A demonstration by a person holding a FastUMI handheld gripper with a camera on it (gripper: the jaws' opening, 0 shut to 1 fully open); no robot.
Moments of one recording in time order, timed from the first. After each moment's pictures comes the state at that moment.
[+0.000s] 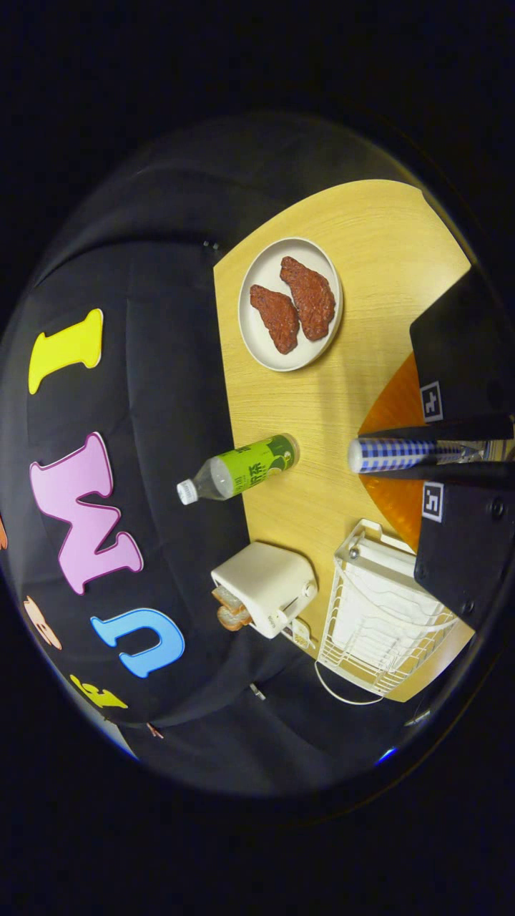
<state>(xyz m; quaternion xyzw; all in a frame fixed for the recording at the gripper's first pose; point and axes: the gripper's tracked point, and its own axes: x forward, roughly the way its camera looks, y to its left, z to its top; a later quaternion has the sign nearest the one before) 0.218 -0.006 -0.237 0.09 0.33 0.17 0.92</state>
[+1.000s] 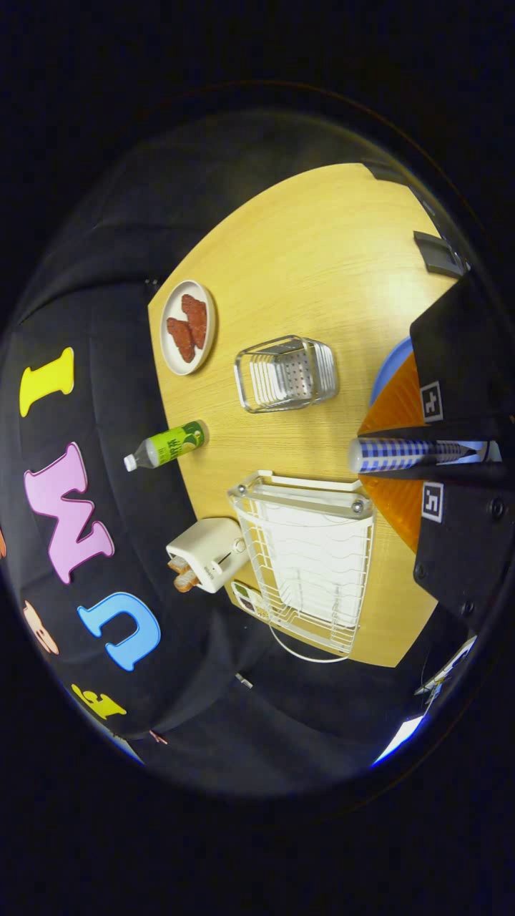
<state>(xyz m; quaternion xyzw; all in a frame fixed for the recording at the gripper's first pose) 0.002 0.033 -0.257 0.13 0.44 0.12 0.88</state>
